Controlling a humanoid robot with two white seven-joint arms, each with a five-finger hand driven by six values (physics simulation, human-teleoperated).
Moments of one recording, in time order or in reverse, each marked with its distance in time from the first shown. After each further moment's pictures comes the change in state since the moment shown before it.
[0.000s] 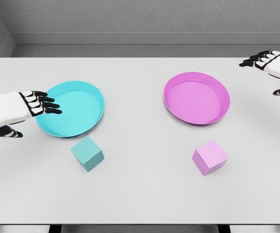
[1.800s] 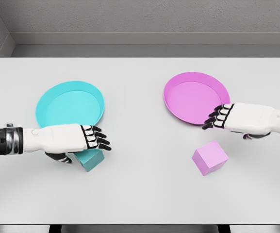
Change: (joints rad) left arm -0.153 -0.311 -0.279 0.047 -0.117 -0.001 -0.148; right arm 0.054 -0.132 0.286 -0.337 -0.023 0.001 0.042
